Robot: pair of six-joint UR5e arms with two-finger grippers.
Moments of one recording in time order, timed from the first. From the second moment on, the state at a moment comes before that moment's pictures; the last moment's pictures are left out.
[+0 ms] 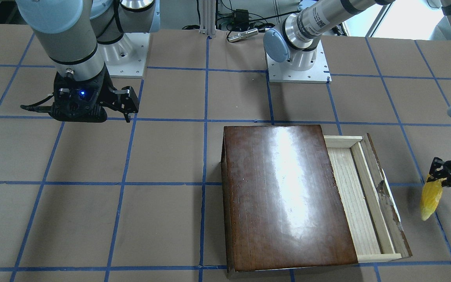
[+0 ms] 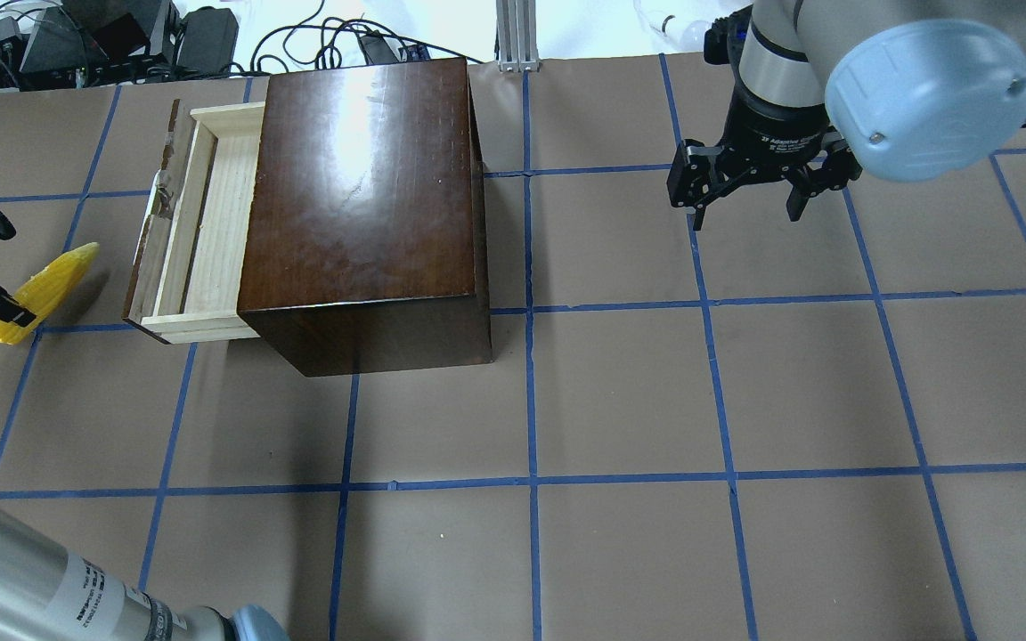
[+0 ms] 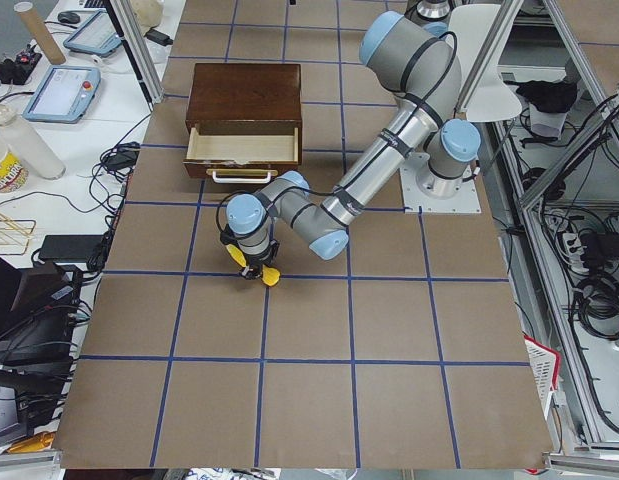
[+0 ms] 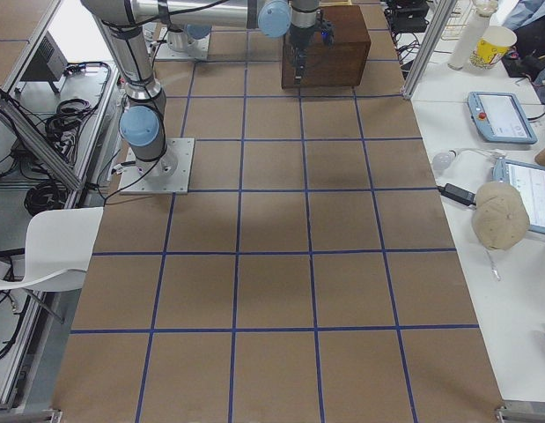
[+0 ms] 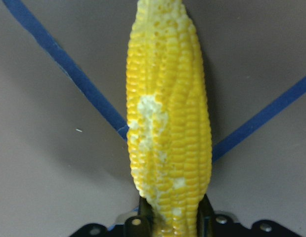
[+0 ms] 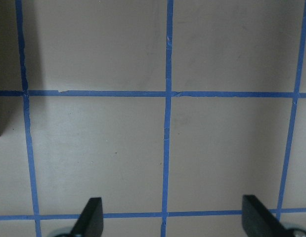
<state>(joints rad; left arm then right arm) -0.84 -2.13 -1.56 -1.02 1.61 1.38 1.65 -1.48 1.58 -1.62 -1.63 0.06</state>
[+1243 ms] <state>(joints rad) -0.98 -1.96 -1.30 -1.42 1.60 1.01 1.65 -1.48 1.58 -1.63 -1.63 0.06</state>
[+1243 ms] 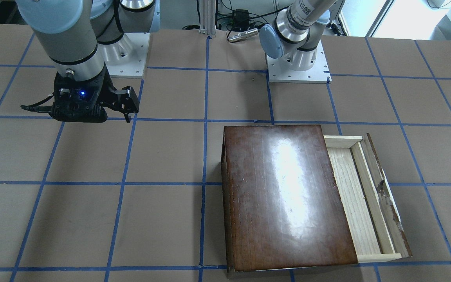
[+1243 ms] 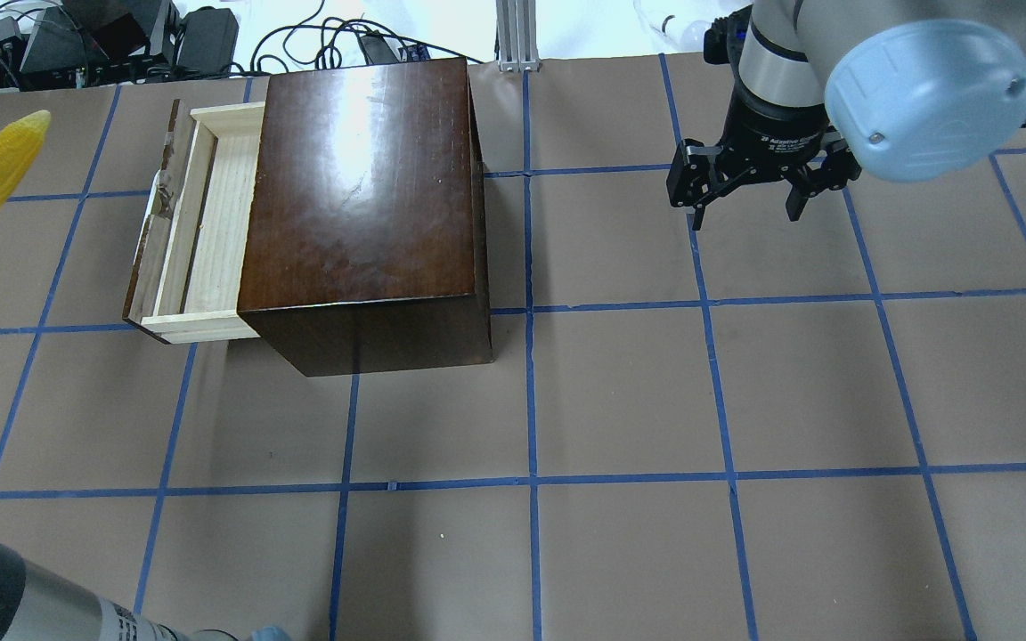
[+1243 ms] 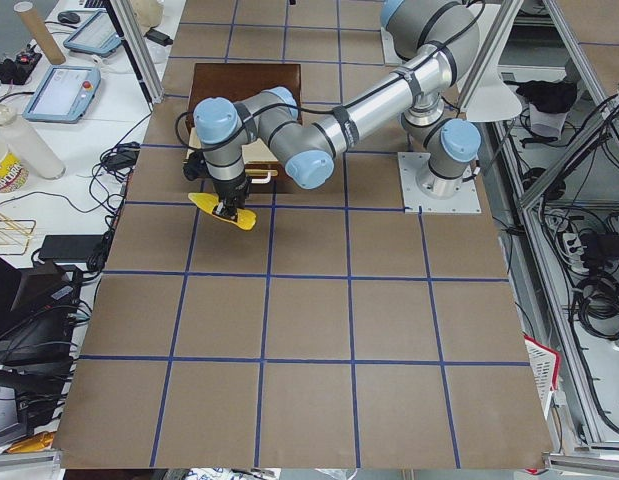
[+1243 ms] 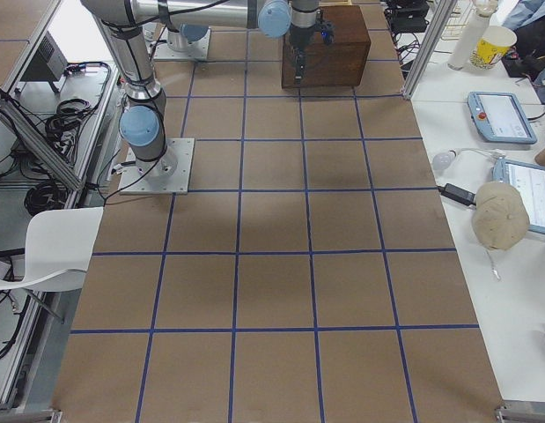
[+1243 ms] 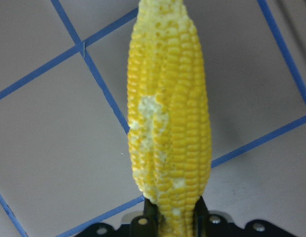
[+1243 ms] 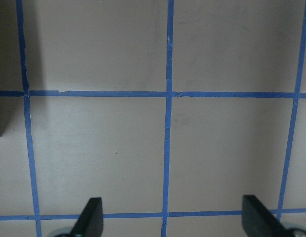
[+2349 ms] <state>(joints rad) -1.25 -1.87 -1.32 -1.59 1.50 0.44 1.65 -1.48 1.58 -1.63 -1.63 0.06</state>
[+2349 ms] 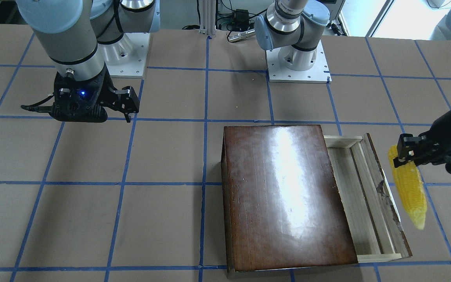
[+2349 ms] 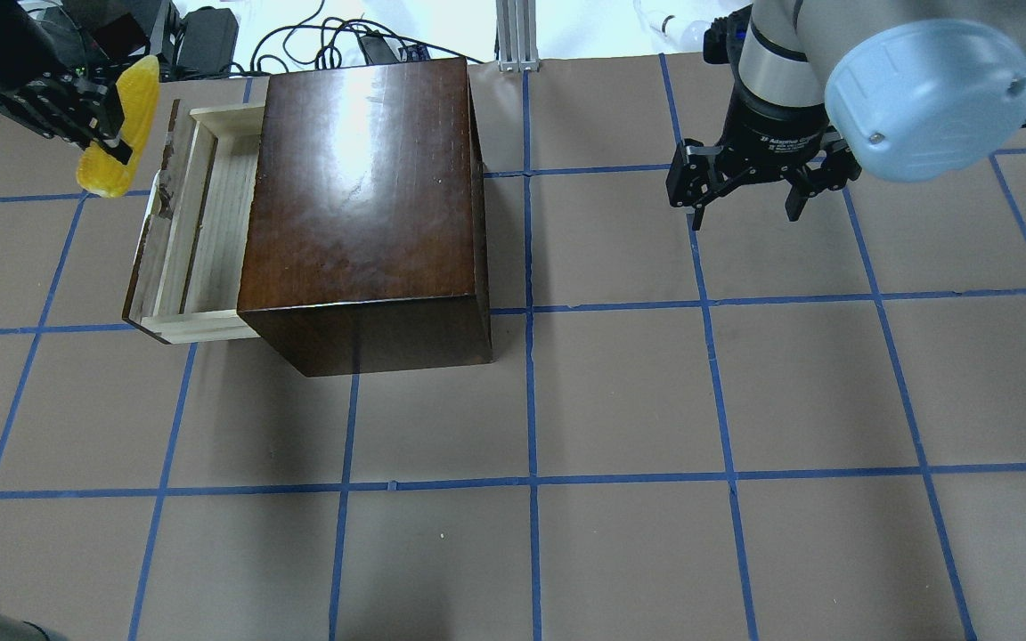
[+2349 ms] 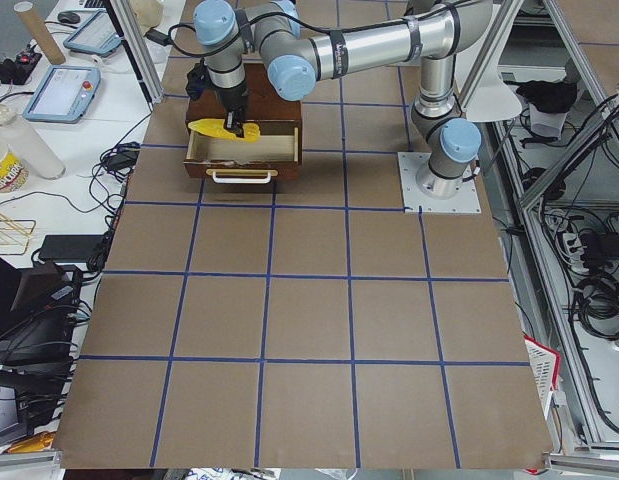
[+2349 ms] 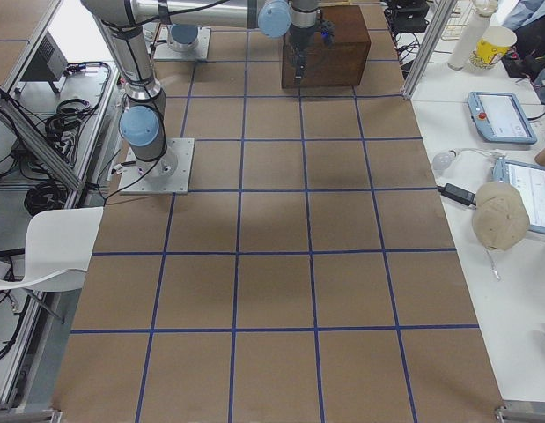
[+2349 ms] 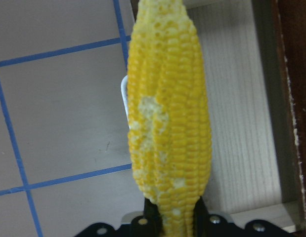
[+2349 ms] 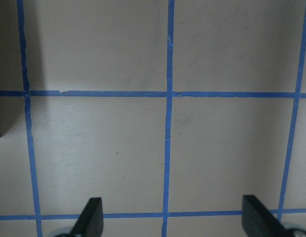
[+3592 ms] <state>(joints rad) -1.28 -1.93 -1.50 -1.41 1.44 0.31 1.65 -1.48 1.58 -1.62 -1.63 0.06</state>
